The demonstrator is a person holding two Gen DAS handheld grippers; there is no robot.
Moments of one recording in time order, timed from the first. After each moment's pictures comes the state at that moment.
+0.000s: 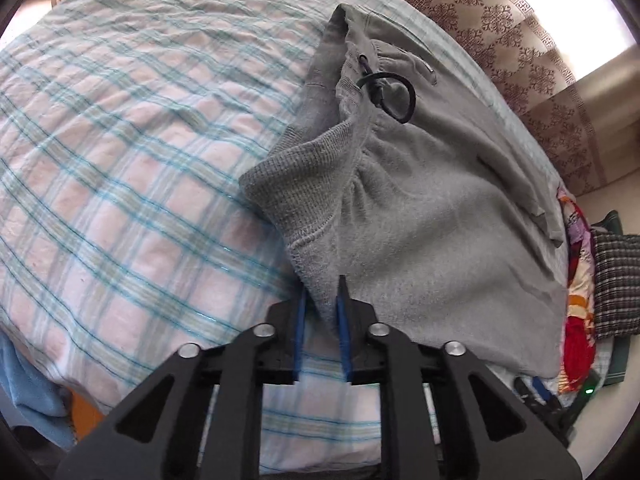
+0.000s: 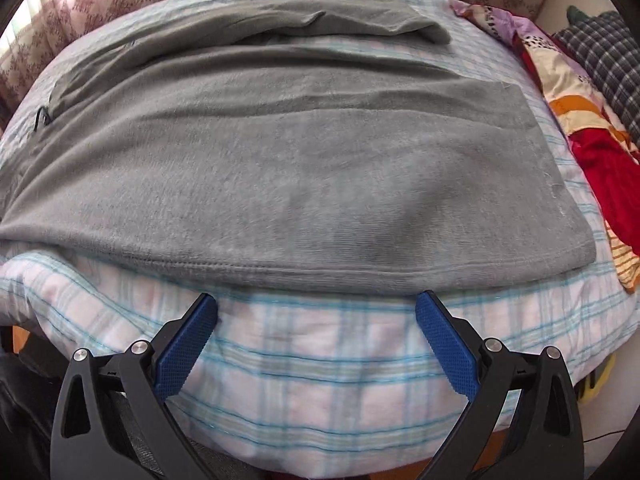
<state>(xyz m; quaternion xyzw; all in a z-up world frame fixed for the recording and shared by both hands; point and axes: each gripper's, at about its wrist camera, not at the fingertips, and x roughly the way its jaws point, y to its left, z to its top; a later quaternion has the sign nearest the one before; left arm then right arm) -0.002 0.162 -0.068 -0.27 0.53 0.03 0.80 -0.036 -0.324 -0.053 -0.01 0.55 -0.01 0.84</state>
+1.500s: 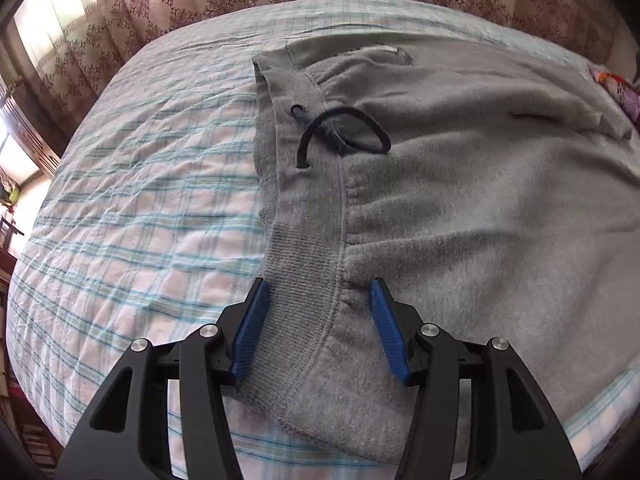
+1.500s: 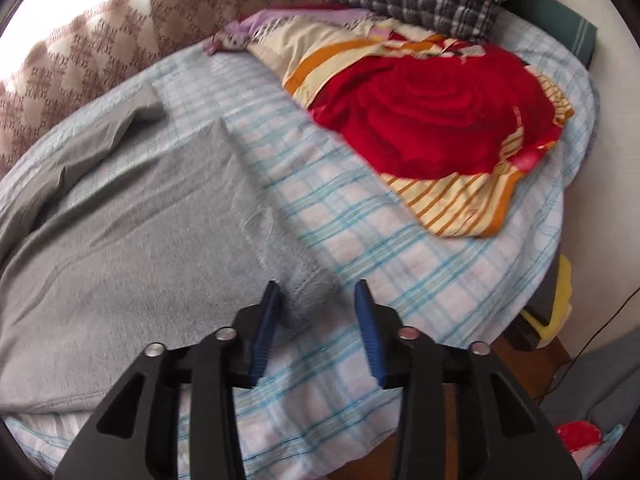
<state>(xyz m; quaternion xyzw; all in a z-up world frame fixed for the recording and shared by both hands) 0.077 0.119 -0.065 0.02 0.51 0.05 0.86 -0.068 -0.524 -0.028 0.13 0.44 -0.27 0.85</state>
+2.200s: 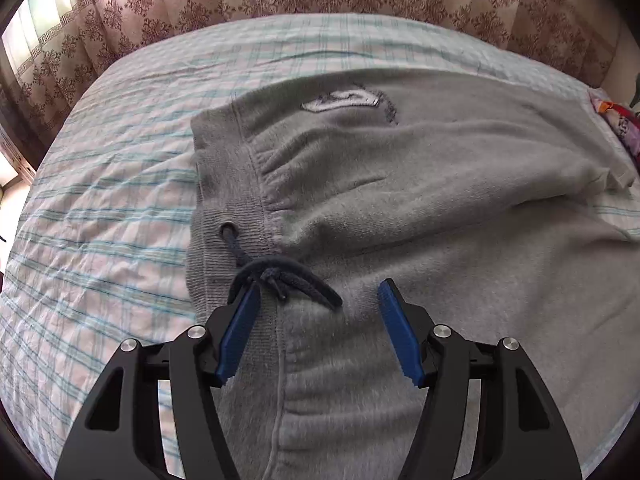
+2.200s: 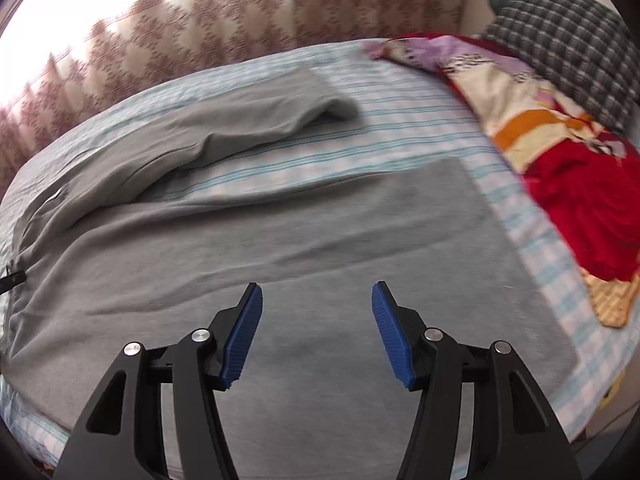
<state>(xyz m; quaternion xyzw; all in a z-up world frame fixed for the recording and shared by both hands) 0.172 0.091 -0.063 0.01 0.51 0.02 0.86 0.035 -0.386 -0.027 0.07 0.45 -0.09 0.89</state>
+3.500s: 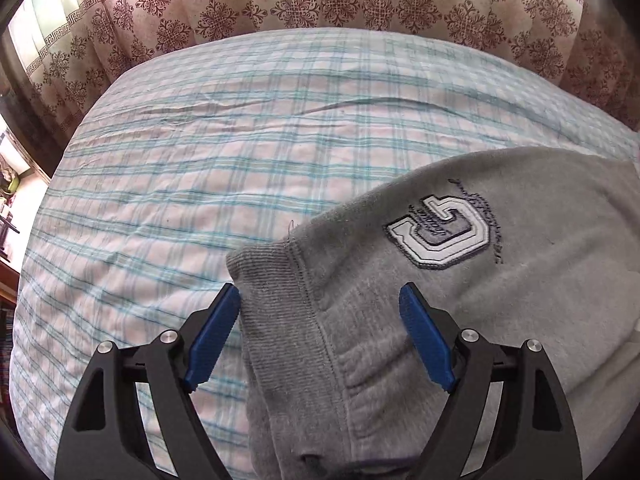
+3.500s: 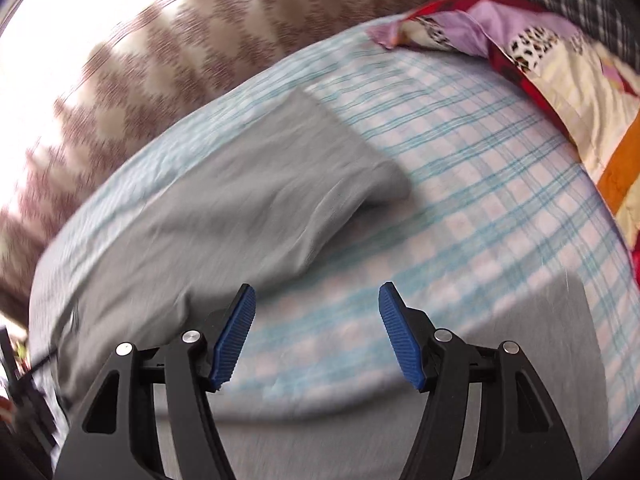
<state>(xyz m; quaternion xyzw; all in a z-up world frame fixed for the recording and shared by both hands) 0.297 0.141 -0.055 0.01 0.51 0.07 0.86 0.210 -0.458 -0.036 0.22 0.45 -0.08 0.86</state>
